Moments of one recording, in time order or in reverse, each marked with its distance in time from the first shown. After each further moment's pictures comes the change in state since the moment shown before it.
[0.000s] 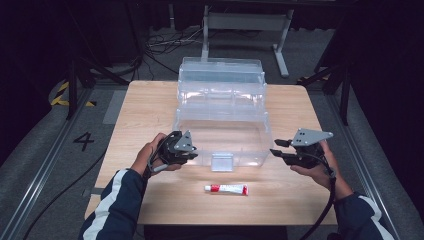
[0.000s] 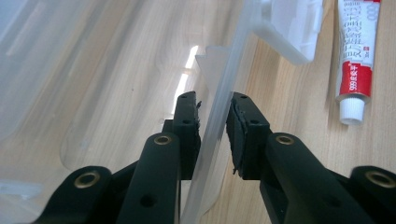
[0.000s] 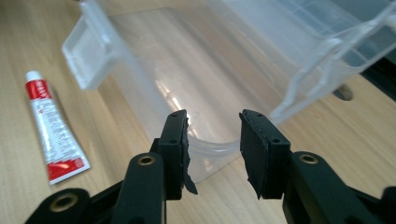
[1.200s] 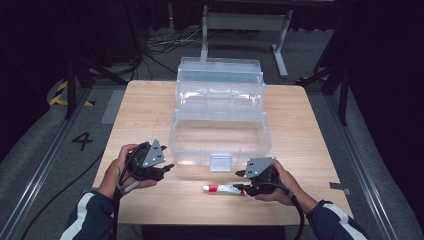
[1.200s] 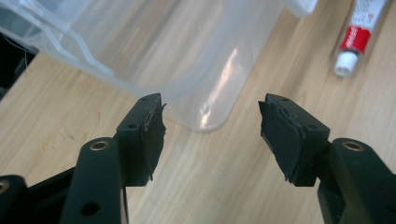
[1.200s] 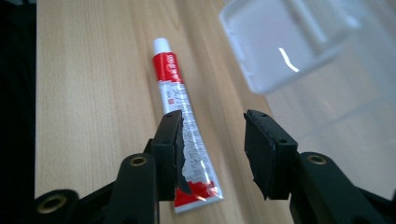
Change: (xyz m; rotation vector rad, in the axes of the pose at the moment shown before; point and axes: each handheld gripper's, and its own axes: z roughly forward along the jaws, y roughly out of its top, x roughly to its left) left arm -0.040 -0.045 -0.065 0.011 0.206 -0.105; right arm 0.092 0.011 0.071 0.136 0.281 -0.178
